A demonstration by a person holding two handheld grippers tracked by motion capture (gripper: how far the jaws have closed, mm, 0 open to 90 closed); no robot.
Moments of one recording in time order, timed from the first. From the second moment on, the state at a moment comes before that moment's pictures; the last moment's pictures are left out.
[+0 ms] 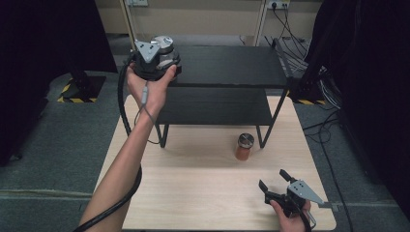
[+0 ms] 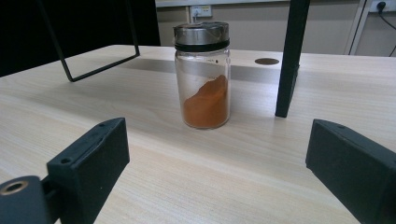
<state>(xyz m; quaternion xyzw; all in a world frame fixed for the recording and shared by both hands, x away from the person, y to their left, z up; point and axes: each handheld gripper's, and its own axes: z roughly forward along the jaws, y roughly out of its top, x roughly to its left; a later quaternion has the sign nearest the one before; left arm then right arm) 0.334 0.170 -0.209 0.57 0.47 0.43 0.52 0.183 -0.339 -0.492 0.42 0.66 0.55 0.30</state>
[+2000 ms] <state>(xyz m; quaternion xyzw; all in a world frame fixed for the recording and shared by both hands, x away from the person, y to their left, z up) 0.231 0.205 -0.321 0.55 0.39 0.44 0.59 0.183 -0.339 -0.491 0.42 0.66 0.54 0.30</state>
